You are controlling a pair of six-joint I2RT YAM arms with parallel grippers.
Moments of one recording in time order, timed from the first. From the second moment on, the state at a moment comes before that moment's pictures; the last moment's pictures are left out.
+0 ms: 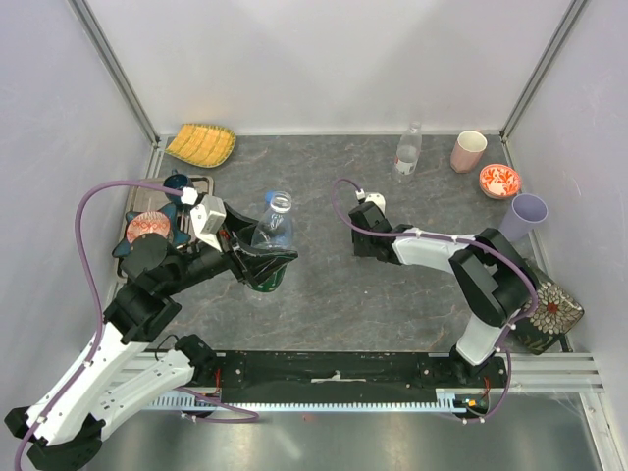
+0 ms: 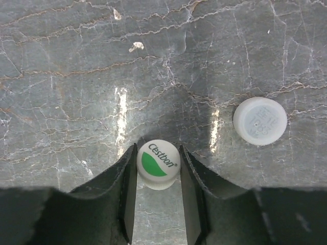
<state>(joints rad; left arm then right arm) -0.69 0.64 0.92 -0.13 0.45 -0.28 0.65 1.74 0.93 -0.11 0.28 0.52</state>
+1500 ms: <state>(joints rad) -0.69 1.02 1.05 -0.13 0.61 -0.22 0.64 1.09 1.32 -0.18 -0.28 0.50</state>
